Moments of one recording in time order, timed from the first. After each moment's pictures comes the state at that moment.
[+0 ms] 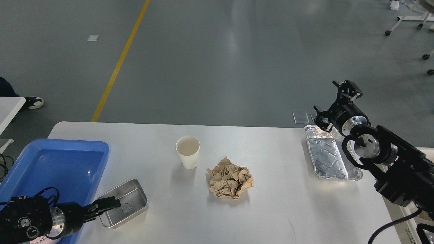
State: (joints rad) left arm -0.75 0.86 0.25 -1.41 0.76 0.03 0.00; right arm 0.69 -0.39 0.78 0.85 0.03 -0.02 0.11
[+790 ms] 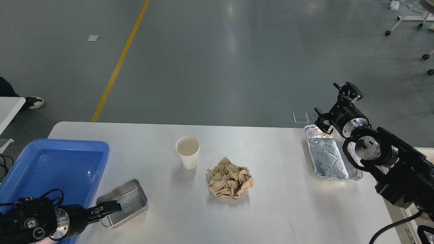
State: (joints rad) left arm -0.74 0.82 0.26 -1.39 0.77 0.03 0.04; right arm 0.68 -0.39 0.78 0.84 0.03 -0.02 0.11
